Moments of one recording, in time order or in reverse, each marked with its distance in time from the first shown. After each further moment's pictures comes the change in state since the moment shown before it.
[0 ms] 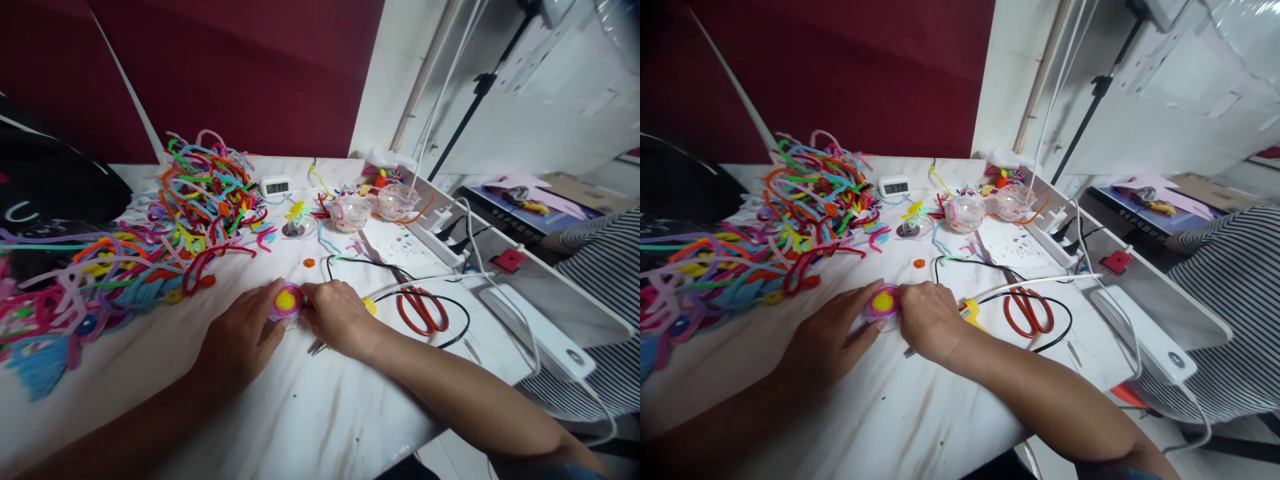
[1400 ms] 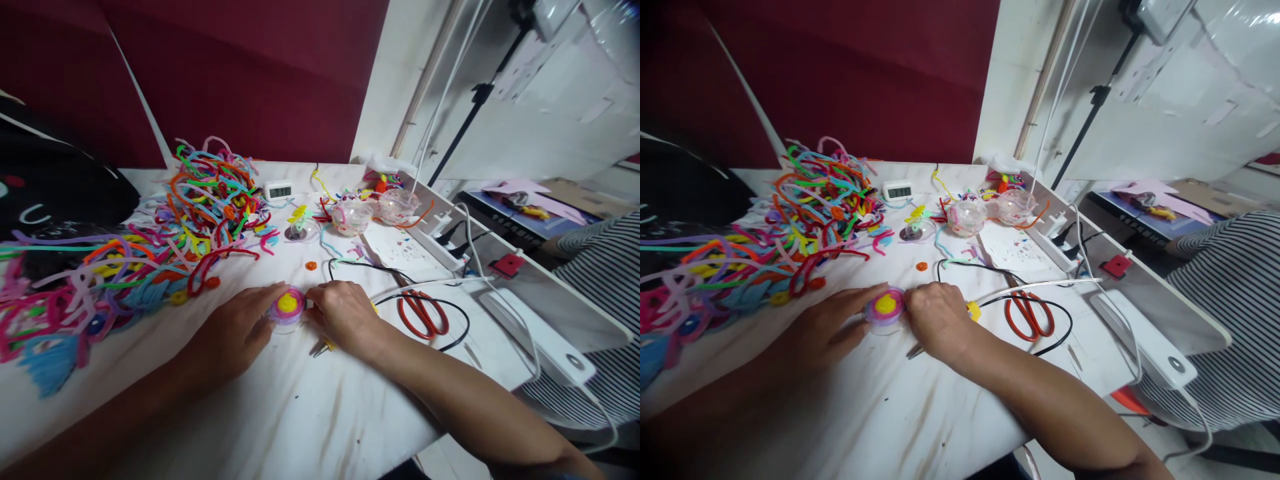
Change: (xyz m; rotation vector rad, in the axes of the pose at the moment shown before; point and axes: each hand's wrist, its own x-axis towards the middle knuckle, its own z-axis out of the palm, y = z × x) left_hand 0.004 -0.023 -0.016 -0.203 -0.216 -0.015; right_hand -0.002 0.007 -0.003 -0.144 0.004 -0.078
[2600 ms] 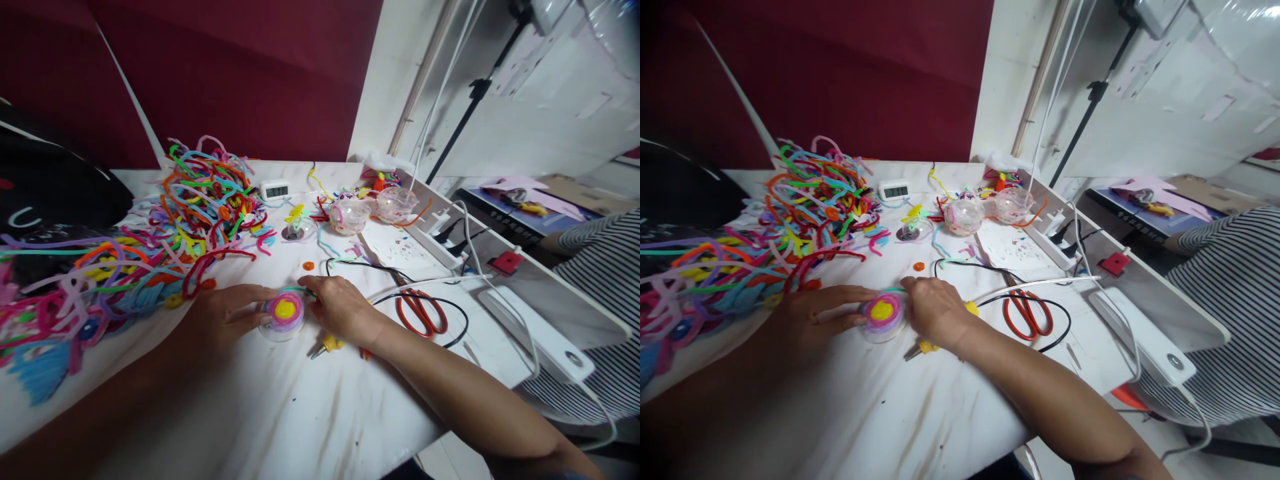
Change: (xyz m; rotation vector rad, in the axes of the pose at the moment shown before) left_hand 0.011 -0.014 -0.016 -0.327 -0.080 -0.174; right_hand 0.011 0.012 0.004 0.292 0.007 0.008
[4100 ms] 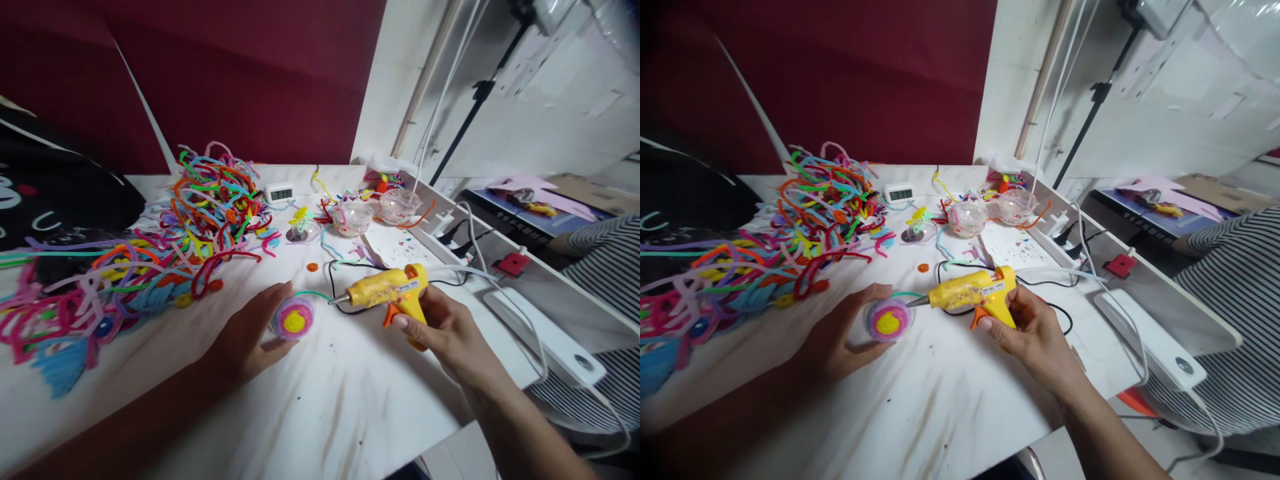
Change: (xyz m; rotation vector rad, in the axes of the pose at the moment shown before) left_hand -0.014 -0.003 0.047 0.201 0.239 0.208; right_hand -0.107 0.067 -0.001 1.062 0.445 0.240
